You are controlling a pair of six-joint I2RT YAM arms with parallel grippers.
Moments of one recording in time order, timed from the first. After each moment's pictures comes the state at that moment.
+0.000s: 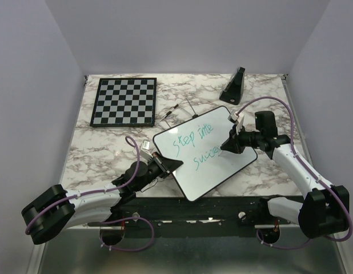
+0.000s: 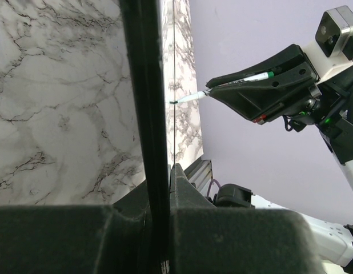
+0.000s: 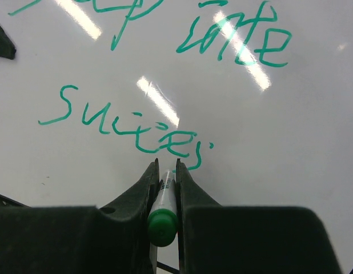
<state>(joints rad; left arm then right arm) -0.93 1.01 0.13 0.73 -0.13 -1.29 0.19 1.17 0.77 -0.41 -0.79 -0.40</state>
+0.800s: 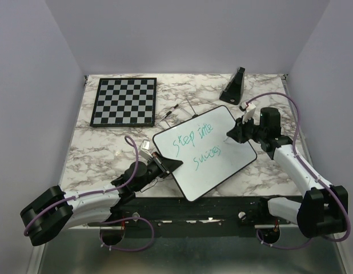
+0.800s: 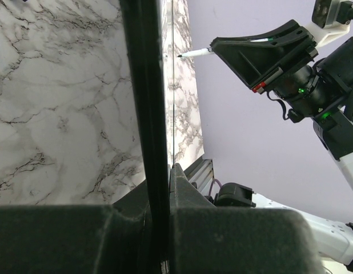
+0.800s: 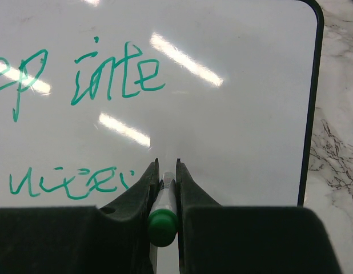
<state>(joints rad) -0.93 0.98 0.13 0.72 -0.13 -1.27 0.14 1.16 0.74 -0.17 -0.54 -0.14</state>
